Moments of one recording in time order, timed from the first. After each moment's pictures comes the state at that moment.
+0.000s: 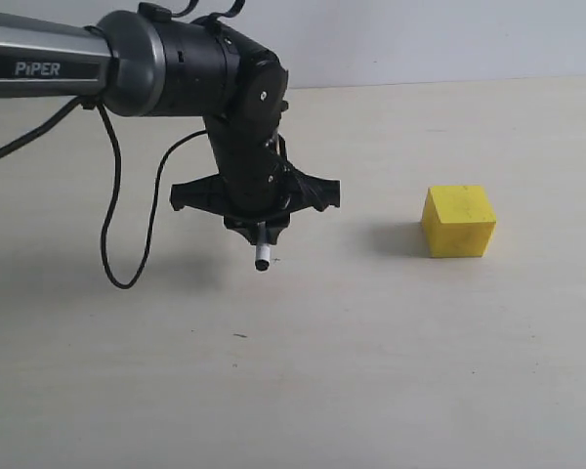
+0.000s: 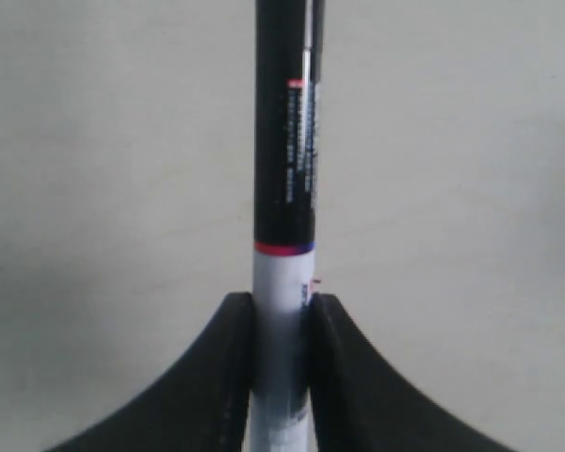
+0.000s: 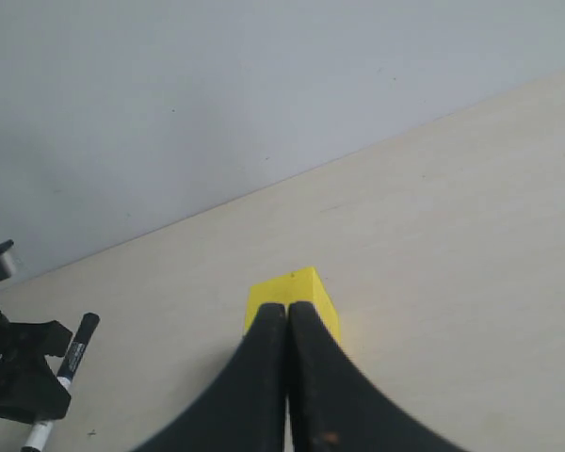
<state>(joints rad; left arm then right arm) -0.74 2.16 -1.59 0.09 0.90 -0.73 0.09 0.00 0.00 0.16 0.26 0.24</state>
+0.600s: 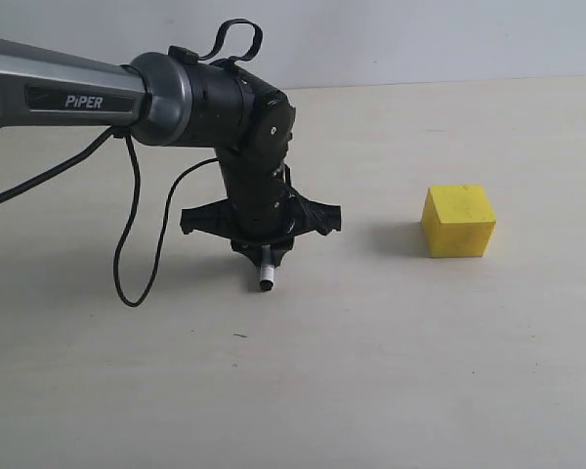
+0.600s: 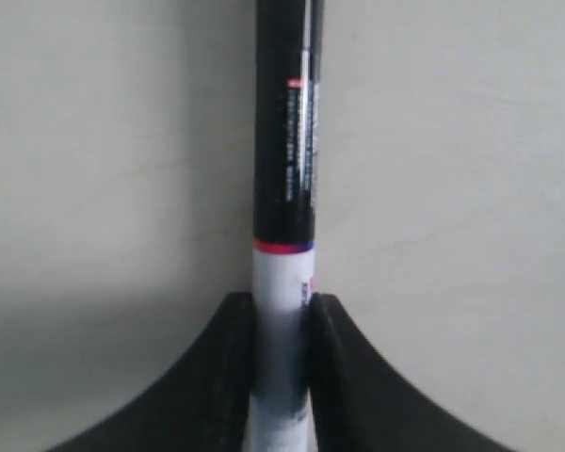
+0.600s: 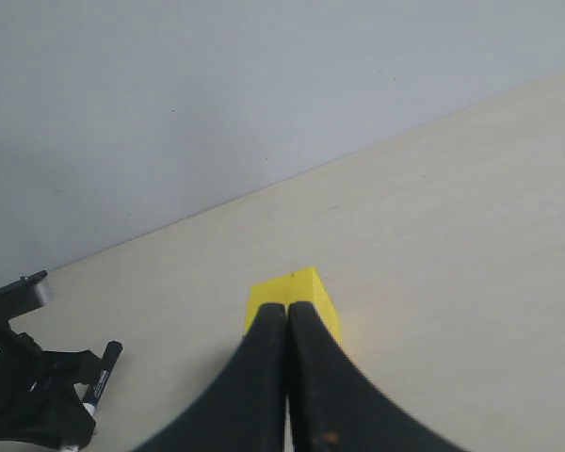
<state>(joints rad) -0.74 2.24 -1.59 0.07 0.86 -0.73 0.09 0.00 0.00 0.16 0.26 0.24</state>
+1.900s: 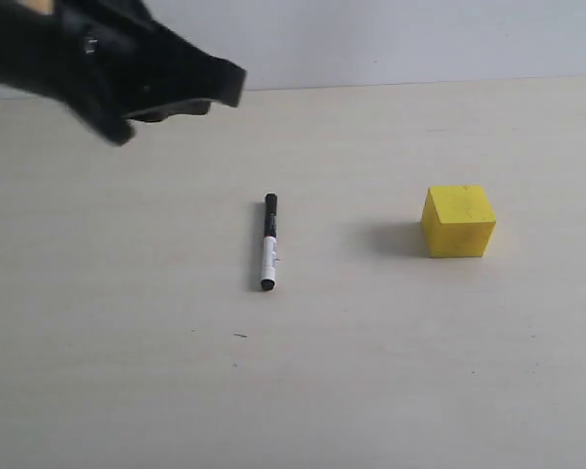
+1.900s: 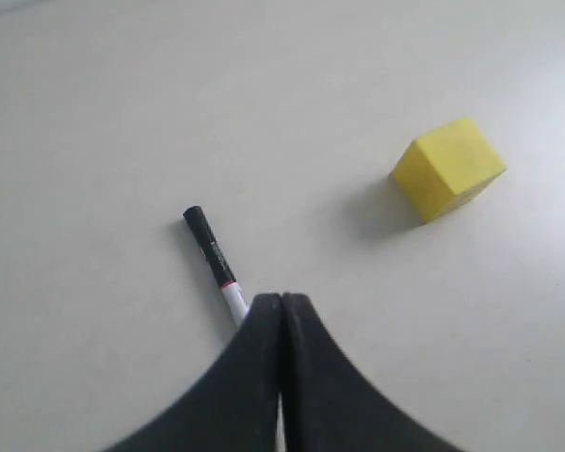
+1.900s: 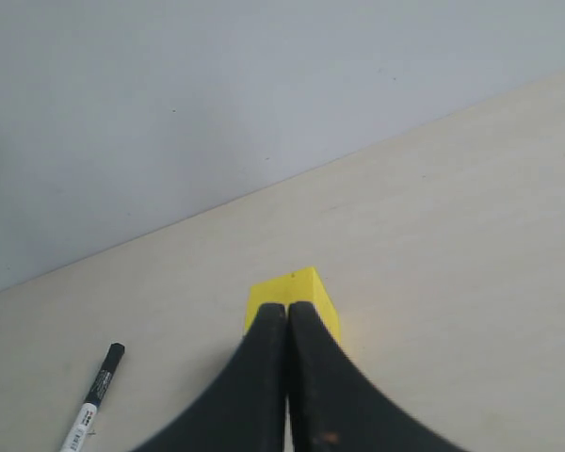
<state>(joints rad) -0.74 1.34 -1.07 0.07 0.53 -0.29 0.09 0.00 0.00 0.16 0.26 0.24</state>
